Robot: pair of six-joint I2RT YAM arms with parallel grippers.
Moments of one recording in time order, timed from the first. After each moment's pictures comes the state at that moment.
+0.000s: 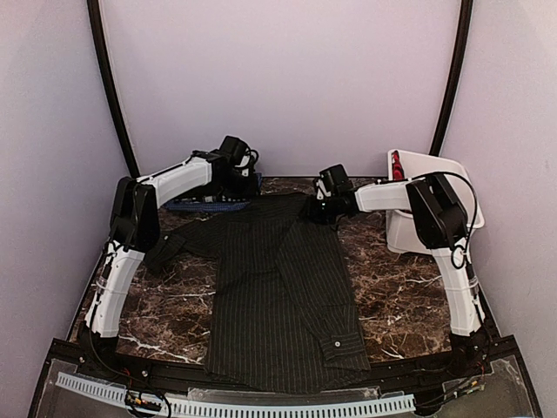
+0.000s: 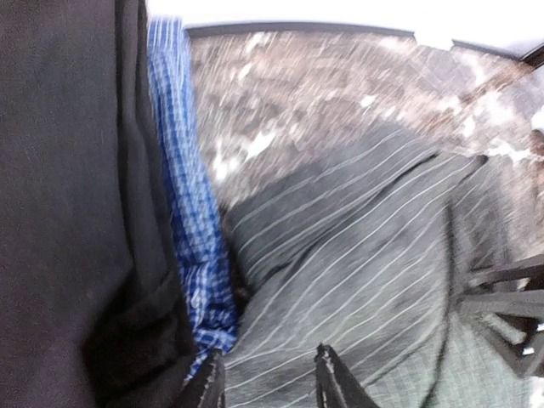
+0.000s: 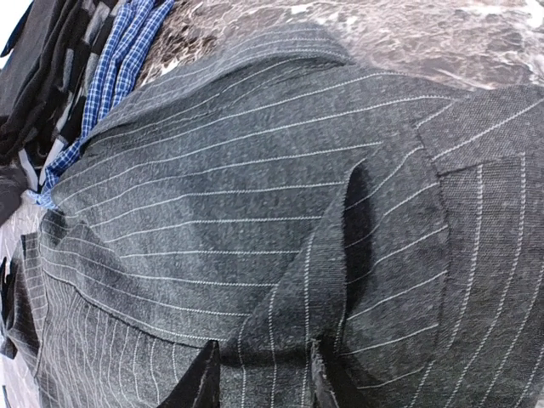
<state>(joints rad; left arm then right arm) -0.47 2.50 2.28 -0.67 0.09 -0.30 0.52 2.35 1.73 -0.15 -0.20 0.55</state>
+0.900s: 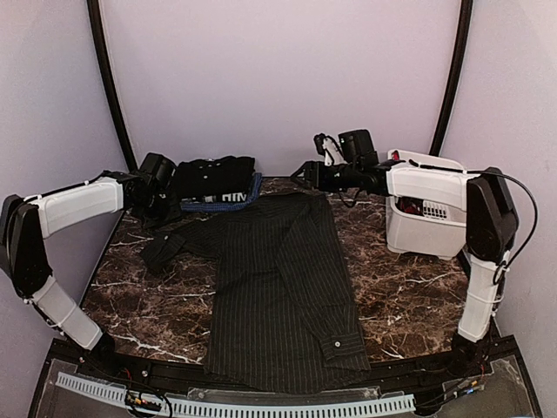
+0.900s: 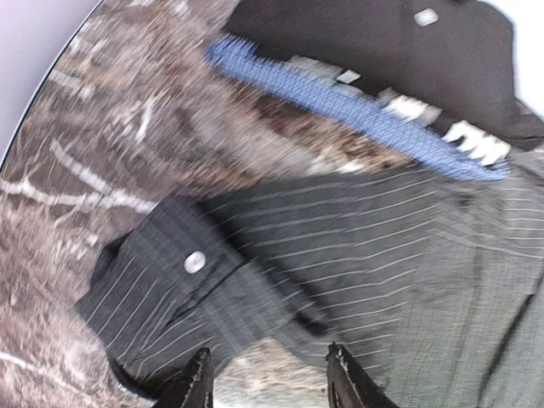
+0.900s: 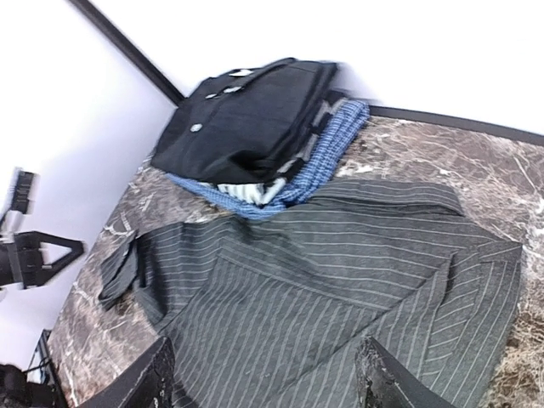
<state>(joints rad) -0.35 1.54 1.18 -0.62 -0.27 -0.67 0.56 1.94 1.54 -0.09 -0.32 0.41</state>
